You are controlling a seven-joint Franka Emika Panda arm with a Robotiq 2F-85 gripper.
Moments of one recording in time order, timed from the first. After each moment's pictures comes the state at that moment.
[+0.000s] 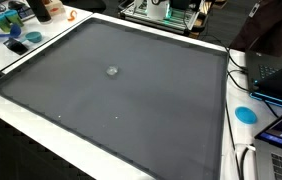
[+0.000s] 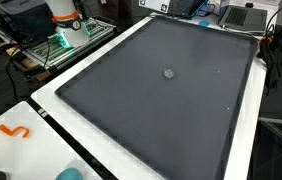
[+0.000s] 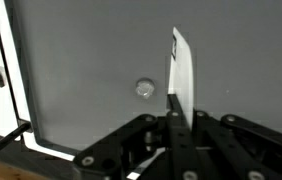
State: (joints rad) arm 0.04 -0.22 0.27 -2.29 -0.26 2.12 0.30
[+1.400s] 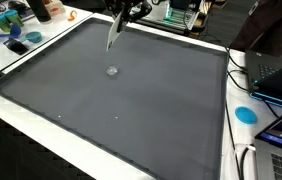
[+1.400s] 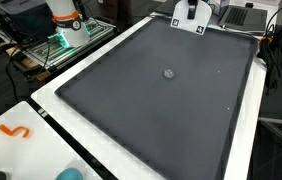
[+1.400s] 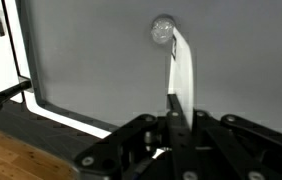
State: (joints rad) arm 0.13 0.22 0.17 -1.88 -0.50 2.12 0.39
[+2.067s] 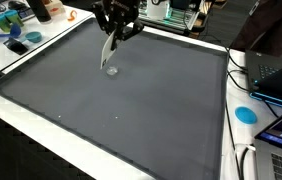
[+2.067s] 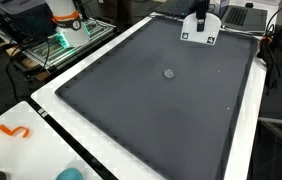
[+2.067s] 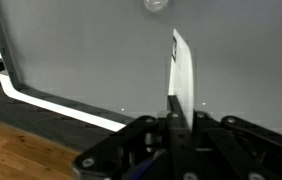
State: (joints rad) arm 0.16 0.28 0.08 -1.91 -0.50 2.35 0.39
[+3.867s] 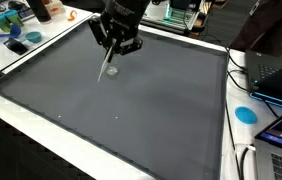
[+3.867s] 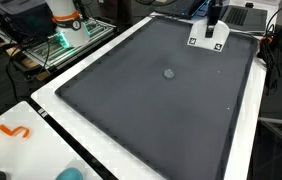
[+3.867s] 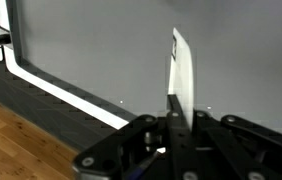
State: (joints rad) arm 0.25 0.44 0.03 -1.69 -0.56 2.20 0.29
